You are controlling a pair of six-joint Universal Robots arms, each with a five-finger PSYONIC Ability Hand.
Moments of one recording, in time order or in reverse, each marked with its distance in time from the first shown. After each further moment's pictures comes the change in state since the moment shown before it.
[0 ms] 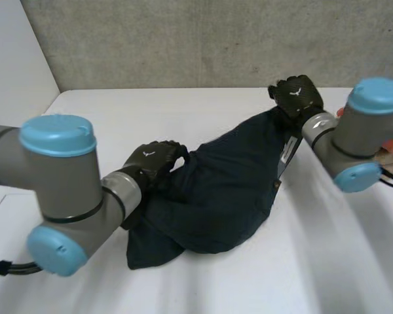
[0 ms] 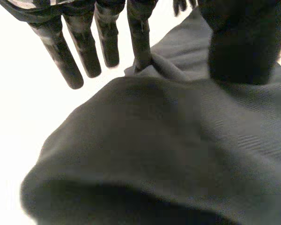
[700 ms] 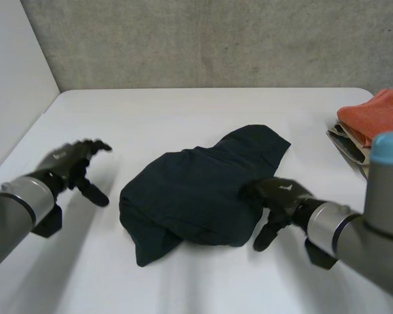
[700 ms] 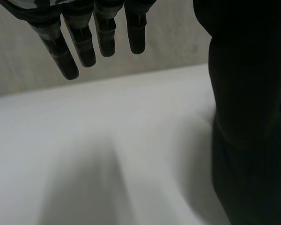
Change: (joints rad) left arm 0.383 0.292 -0.329 0.043 0.073 0.016; right arm 0.077 -0.477 0.728 0.309 -0.072 0.397; left_hand -0.323 -0.375 -0.398 -0.396 -0.402; right_hand -0.573 -0.734 -0.717 -0.738 -0.696
